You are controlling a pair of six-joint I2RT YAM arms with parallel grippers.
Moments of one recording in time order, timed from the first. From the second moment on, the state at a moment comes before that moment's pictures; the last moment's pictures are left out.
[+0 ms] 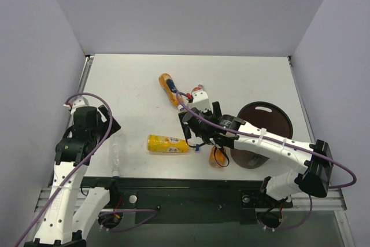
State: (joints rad) left arm -0.10 0.74 0.91 -0.93 -0.25 -0.65; right arm 1.08 1.40 1.19 -0.70 0.64 0.50
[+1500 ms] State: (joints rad) left arm -0.10 0.74 0.85 -0.88 -0.20 -0.67; right arm 1.09 1.71 1.13 -1.03 0.71 1.16
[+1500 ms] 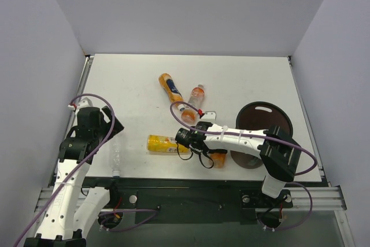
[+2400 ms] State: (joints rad) left arm -0.10 0.72 0.84 -0.87 -0.20 -0.67; right arm 1.11 1.71 1.17 -0.96 0.55 1.17
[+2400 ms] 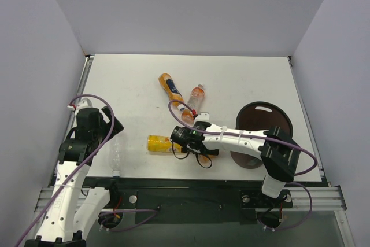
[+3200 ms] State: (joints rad) left arm -0.10 0.73 0.83 -0.86 -0.20 -0.67; right arm 0.99 1.66 1.08 -0.86 0.57 1.18
